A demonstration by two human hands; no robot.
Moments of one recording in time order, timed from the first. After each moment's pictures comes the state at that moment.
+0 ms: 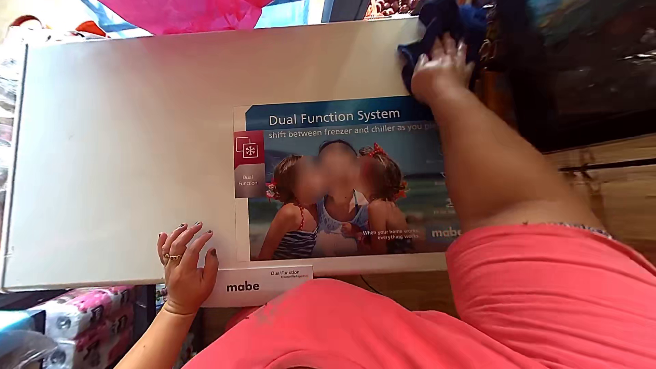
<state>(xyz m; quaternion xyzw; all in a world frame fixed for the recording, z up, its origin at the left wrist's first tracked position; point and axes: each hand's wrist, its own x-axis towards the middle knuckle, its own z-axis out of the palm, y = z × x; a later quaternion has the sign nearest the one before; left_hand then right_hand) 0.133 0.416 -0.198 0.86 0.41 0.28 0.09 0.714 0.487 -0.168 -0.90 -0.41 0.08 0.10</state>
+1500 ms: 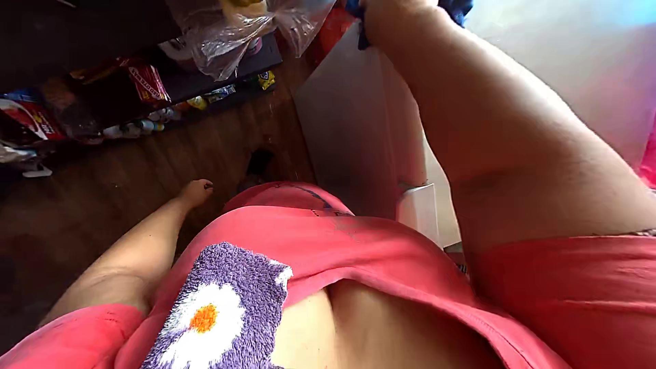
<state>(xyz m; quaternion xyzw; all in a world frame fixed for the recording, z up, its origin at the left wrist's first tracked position) -0.198 0.081 -0.368 0.18 0.79 -0.01 0.59 -0.124 0.571 -0.187 -0.38 -0.88 0.11 -0.26</state>
